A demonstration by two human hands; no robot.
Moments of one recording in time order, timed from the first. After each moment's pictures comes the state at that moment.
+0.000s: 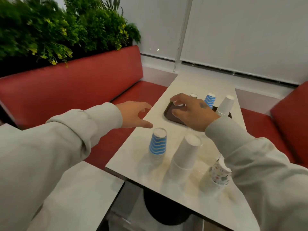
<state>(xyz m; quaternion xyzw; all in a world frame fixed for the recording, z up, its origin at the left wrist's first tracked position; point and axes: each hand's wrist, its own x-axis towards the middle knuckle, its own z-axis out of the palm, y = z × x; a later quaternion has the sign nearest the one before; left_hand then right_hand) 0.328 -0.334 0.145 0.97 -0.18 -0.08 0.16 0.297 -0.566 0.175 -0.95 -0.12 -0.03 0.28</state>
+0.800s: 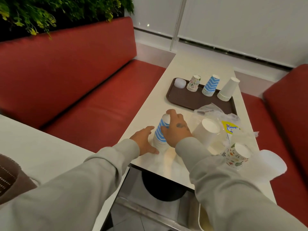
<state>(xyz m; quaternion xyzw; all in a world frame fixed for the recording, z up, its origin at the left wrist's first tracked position) 0.316 -0.343 -0.026 0.90 -0.07 -0.21 0.37 0.290 -0.477 0.058 -0.96 0.06 0.04 0.28</state>
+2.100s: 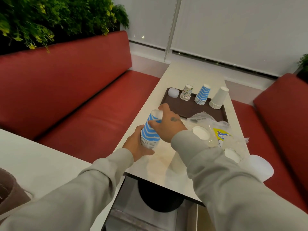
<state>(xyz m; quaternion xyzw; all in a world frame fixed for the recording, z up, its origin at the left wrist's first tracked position) 0.312 -0.342 -0.021 0.86 -0.06 -0.08 0.51 0.296 -0.471 0.105 -0.95 0.01 0.02 0.30</state>
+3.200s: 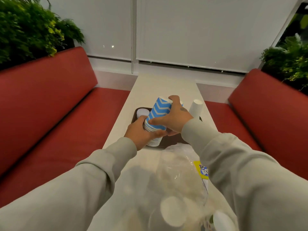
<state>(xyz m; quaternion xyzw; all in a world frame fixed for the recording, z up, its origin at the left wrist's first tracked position) 0.497 -0.495 0.080 0.82 -0.16 -0.07 0.54 0.457 -0.627 0.163 -0.89 0.15 0.00 0.42</state>
